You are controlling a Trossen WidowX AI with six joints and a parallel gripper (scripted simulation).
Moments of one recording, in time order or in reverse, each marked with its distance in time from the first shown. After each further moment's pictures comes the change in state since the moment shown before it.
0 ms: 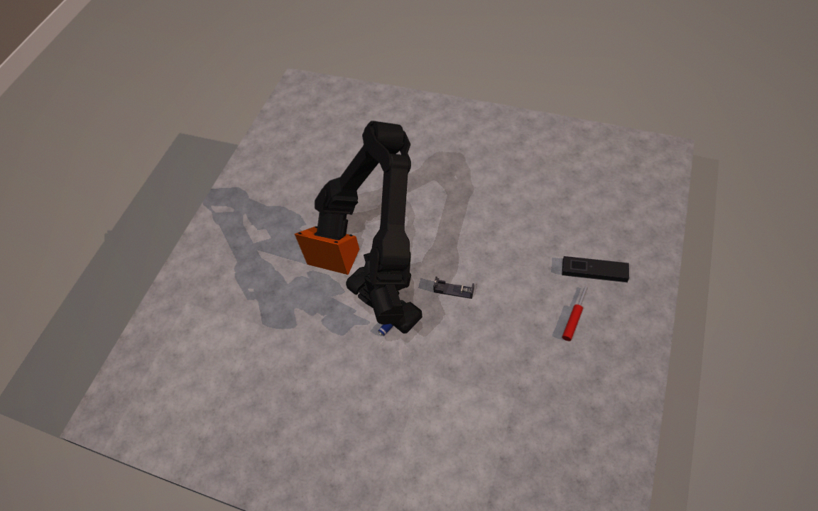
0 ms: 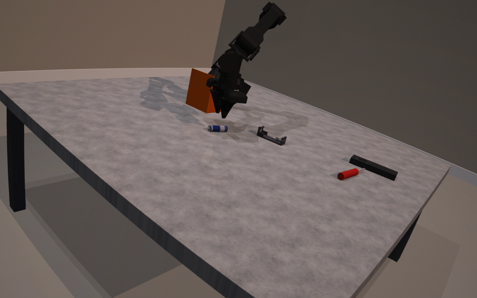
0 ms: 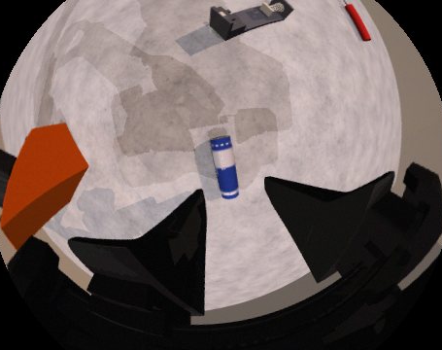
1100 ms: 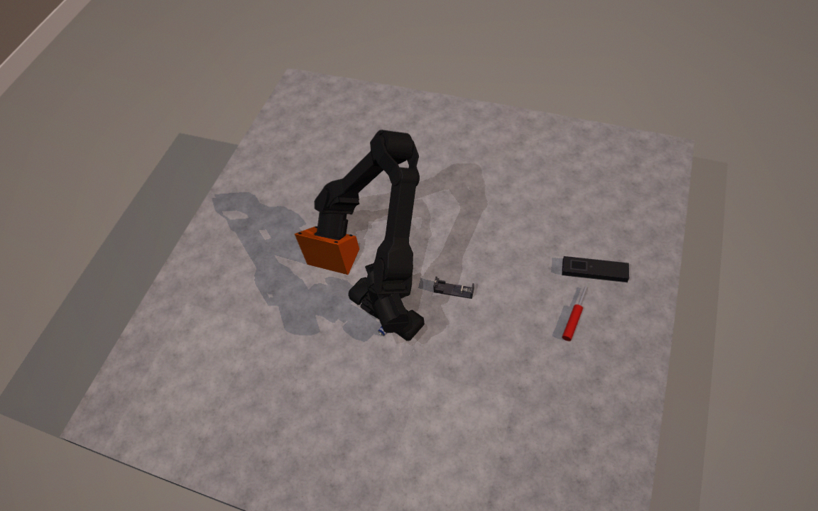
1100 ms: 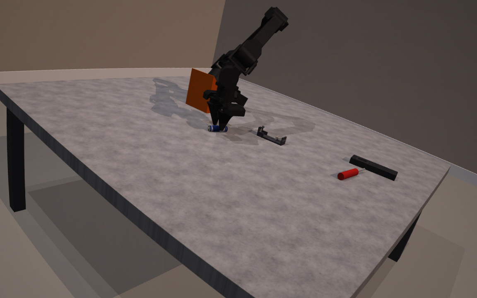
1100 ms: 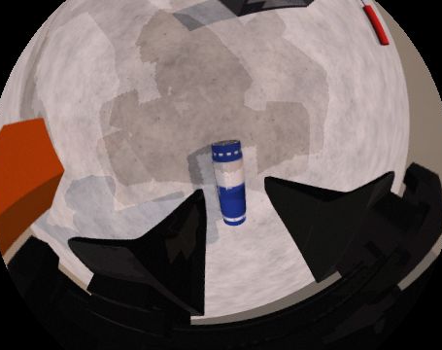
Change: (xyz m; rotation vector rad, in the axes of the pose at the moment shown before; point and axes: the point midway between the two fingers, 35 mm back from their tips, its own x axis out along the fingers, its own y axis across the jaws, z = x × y) arm 0.041 -0.001 0.000 -0.046 0.000 -0.003
